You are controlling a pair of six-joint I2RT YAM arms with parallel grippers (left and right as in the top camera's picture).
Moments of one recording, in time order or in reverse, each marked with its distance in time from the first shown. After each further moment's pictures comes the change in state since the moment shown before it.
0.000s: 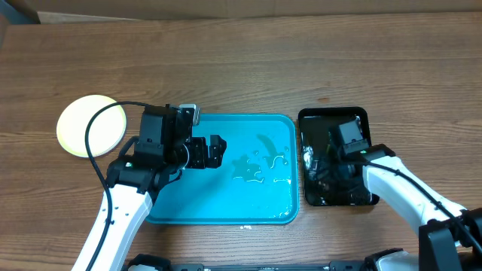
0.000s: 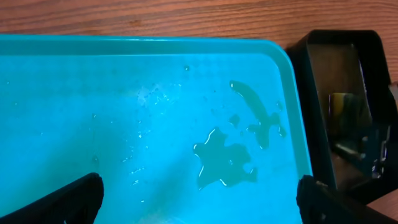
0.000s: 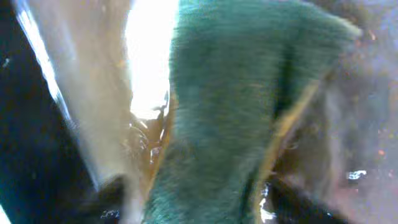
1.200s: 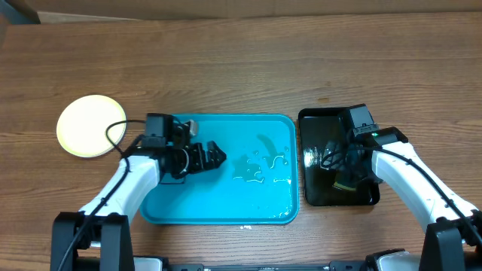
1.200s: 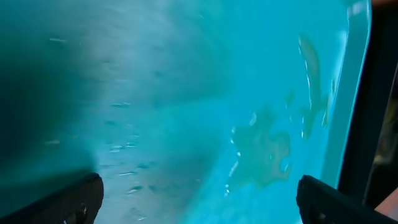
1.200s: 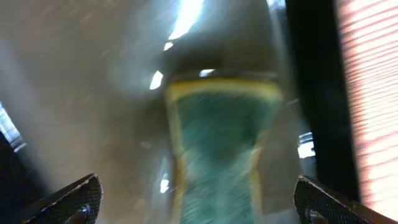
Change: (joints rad) left arm 0.119 0.347 -0.146 0.207 0.232 -0.035; right arm -0.077 0.013 0.155 -0.227 0.135 0.001
